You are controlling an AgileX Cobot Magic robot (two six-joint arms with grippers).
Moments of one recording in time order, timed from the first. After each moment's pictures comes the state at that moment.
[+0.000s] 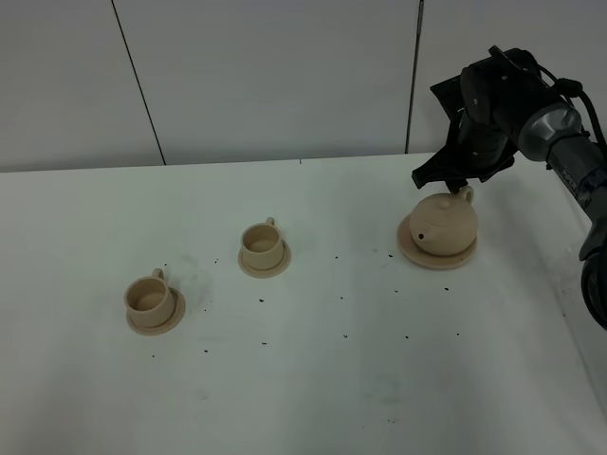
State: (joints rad) left arm 0.00 -0.01 -0.50 0.06 1.04 0.00; right arm 0.28 2.61 -2.49 -0.14 1.12 -0.11
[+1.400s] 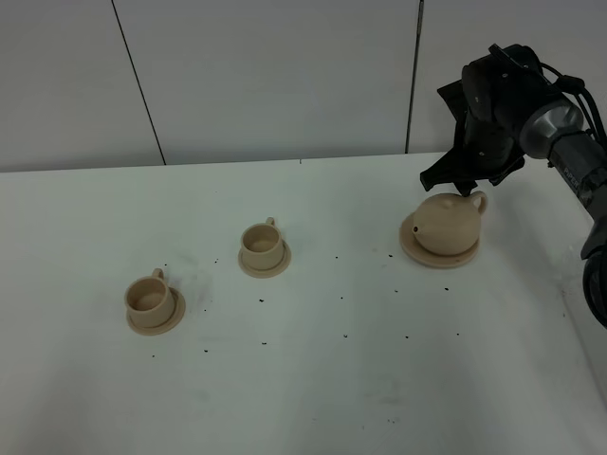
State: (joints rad) left arm 0.00 -0.01 -0.50 0.06 1.04 0.00; right arm 0.28 2.60 -2.49 -0.19 1.19 -0.09
